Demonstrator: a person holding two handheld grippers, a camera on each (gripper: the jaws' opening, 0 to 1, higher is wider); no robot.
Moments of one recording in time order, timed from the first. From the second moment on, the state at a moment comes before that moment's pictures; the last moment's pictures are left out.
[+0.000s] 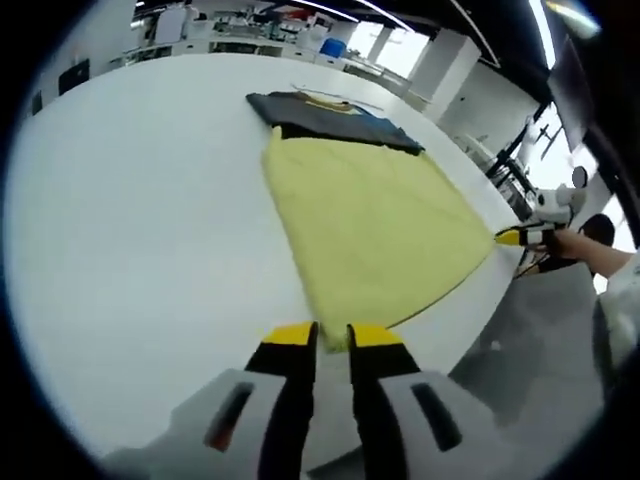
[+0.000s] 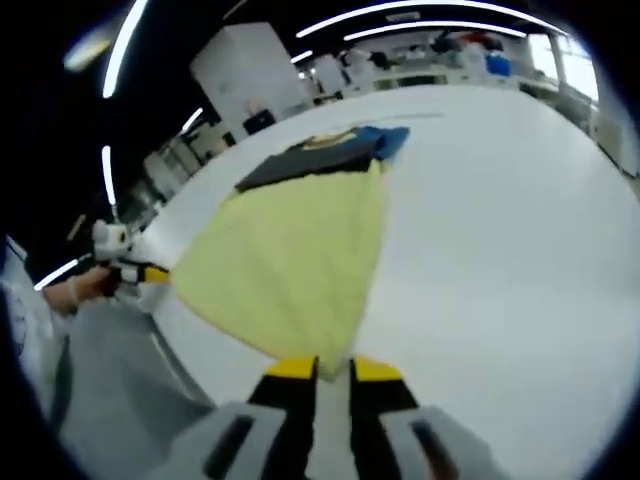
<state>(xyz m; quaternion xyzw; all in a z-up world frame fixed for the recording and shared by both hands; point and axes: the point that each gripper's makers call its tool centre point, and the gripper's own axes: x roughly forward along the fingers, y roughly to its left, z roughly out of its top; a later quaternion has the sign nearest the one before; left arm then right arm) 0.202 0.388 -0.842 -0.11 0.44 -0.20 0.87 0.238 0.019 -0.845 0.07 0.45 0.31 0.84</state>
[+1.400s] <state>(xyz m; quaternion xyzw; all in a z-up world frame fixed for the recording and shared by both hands) 0.129 0.382 -0.785 -0.22 0.47 -0.21 0.83 0.155 0.015 -0.790 0.17 0.53 0.33 0.76</state>
